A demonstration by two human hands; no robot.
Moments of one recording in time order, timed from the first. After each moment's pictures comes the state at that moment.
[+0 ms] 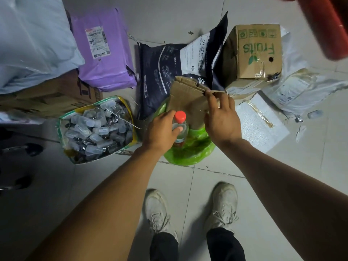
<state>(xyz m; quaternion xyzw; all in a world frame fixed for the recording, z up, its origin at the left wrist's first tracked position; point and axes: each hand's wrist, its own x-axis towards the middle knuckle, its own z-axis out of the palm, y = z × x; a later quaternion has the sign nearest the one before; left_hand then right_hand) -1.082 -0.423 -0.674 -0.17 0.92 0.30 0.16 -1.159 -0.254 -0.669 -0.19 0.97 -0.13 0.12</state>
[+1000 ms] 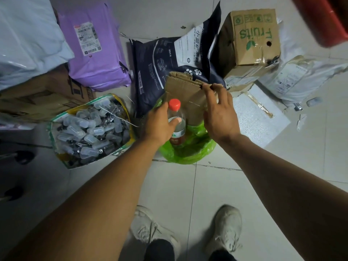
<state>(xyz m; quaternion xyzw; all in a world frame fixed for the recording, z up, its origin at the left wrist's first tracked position) -1.077 -0.432 -0.703 -0.19 0.92 0.32 0.13 -1.135 -0.255 -0.701 -0.19 0.96 -0.19 0.05</state>
